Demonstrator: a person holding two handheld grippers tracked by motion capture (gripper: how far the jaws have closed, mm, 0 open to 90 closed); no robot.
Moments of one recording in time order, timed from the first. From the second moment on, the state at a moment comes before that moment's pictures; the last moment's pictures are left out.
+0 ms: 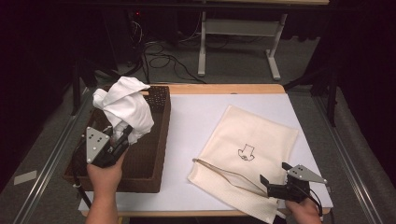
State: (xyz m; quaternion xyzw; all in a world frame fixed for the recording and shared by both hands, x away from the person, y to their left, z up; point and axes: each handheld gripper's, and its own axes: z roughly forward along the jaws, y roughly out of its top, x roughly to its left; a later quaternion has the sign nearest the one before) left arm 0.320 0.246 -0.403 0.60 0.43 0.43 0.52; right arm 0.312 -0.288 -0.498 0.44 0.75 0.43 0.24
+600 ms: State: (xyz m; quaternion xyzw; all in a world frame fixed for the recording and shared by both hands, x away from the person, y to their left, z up) left arm 0.313 0.211 -0.392 0.63 0.40 0.42 0.52; right arm 0.311 -0.288 -0.497 0.43 0.75 0.44 0.24
